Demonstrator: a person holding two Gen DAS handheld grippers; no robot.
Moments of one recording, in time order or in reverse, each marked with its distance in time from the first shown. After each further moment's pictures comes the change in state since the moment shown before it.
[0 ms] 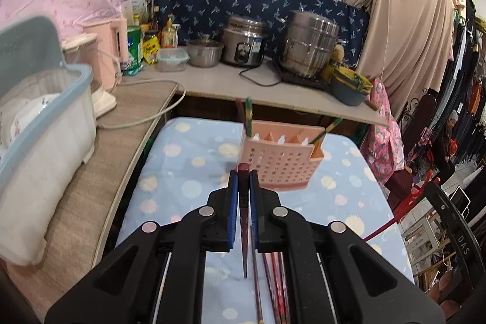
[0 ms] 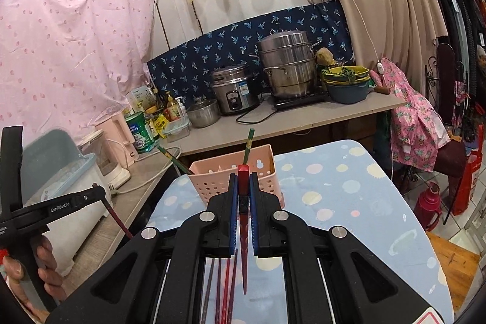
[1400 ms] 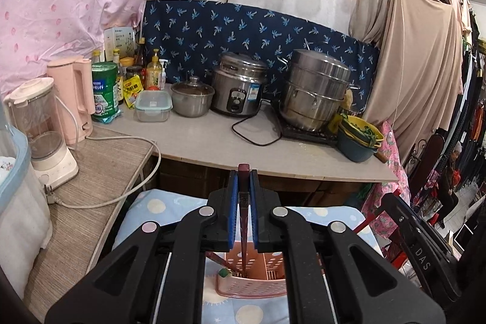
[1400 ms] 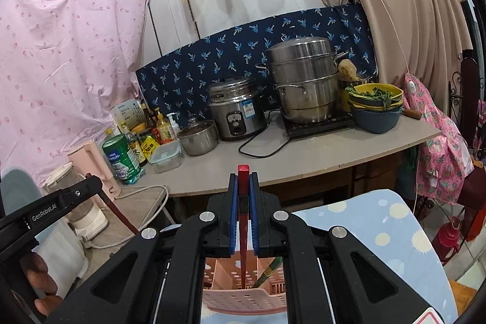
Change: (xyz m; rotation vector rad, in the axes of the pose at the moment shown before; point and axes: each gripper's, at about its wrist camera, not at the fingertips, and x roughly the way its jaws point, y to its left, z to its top) left arm 0.127 -0.014 0.118 -0.038 -0.142 -0.010; right arm 0.195 0.019 0.100 -0.016 -0.017 -0.005
